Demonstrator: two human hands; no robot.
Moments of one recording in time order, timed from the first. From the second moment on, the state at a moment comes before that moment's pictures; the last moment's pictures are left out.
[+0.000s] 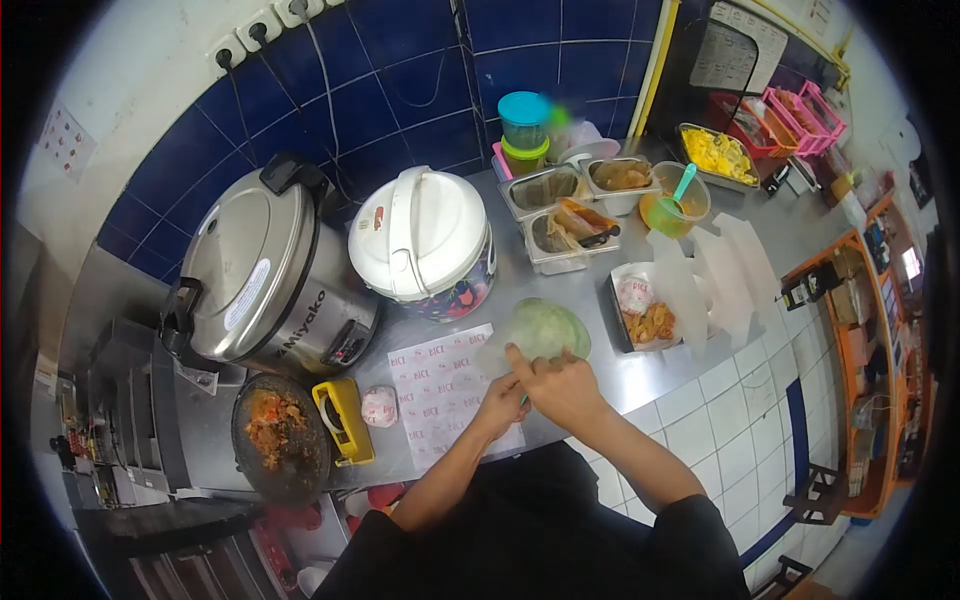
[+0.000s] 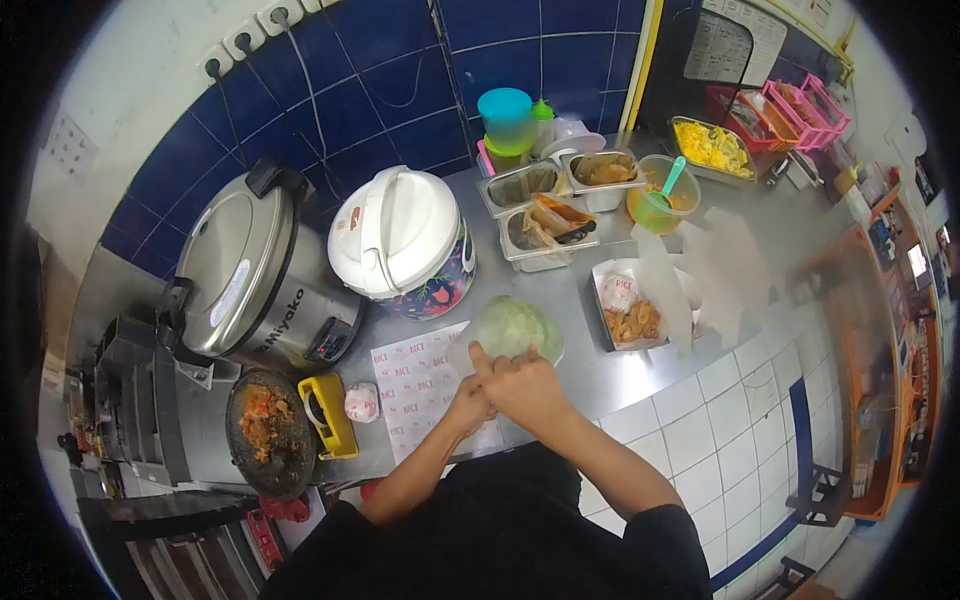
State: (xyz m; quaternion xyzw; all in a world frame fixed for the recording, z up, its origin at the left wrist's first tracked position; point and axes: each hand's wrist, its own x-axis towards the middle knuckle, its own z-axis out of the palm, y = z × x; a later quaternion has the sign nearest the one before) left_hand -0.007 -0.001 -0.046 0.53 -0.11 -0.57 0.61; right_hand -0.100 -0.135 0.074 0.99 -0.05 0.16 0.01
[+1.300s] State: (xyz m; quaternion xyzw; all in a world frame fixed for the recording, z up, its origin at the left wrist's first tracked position) left_hand -0.012 -0.021 -0.033 0.74 -0.23 -0.54 0.33; right_hand -0.110 -0.182 0.028 0.95 -0.22 0.14 -0.18
